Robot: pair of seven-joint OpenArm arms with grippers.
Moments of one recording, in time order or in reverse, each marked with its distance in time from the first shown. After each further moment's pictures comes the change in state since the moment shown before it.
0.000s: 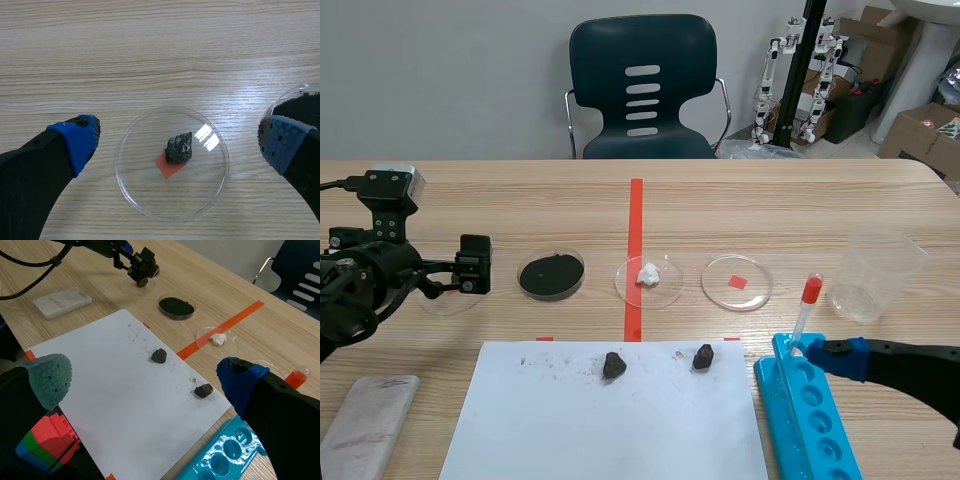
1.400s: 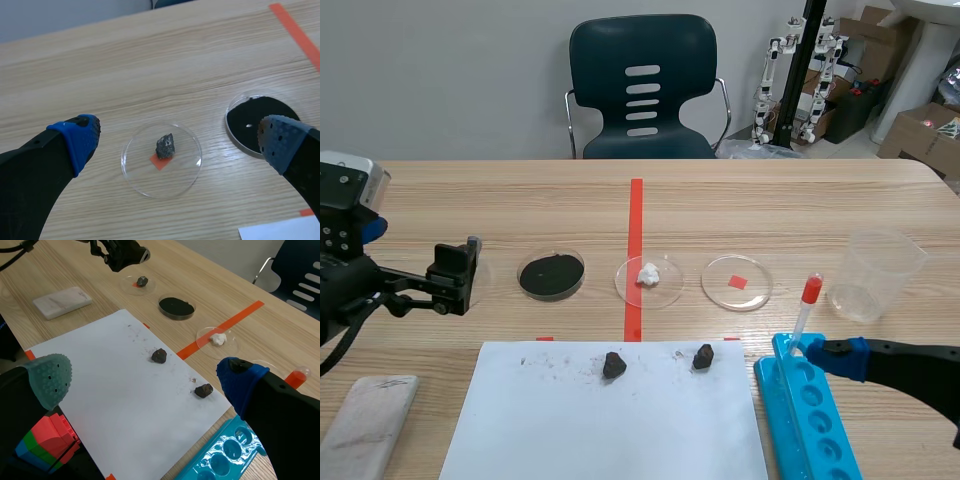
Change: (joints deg) left arm 19.3 -7.0 0.0 24.4 -0.2 -0.1 -8.9; right arm 0.0 0.0 0.0 0.0 0.0 0.0 0.0
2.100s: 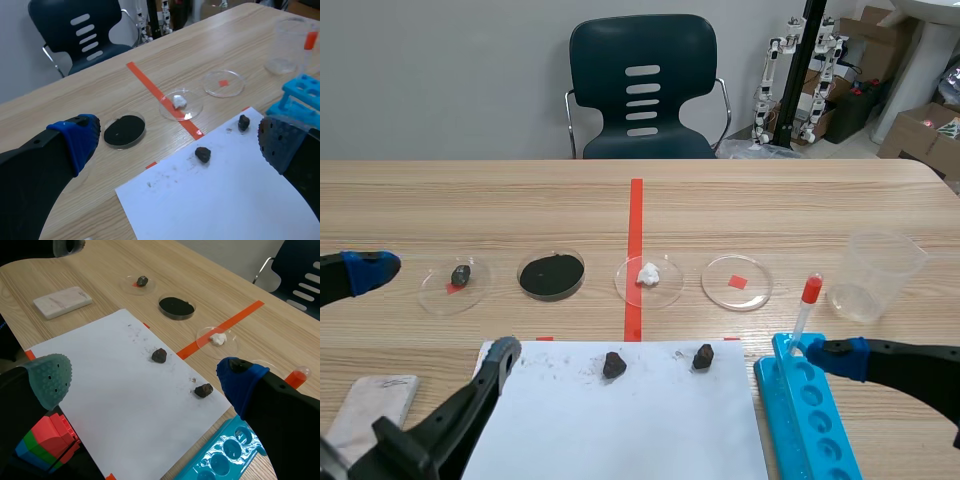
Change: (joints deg) left arm 43.1 -9.5 -0.1 33.7 7.0 -0.8 -22.2; right arm 0.0 0.0 0.0 0.0 0.0 0.0 0.0
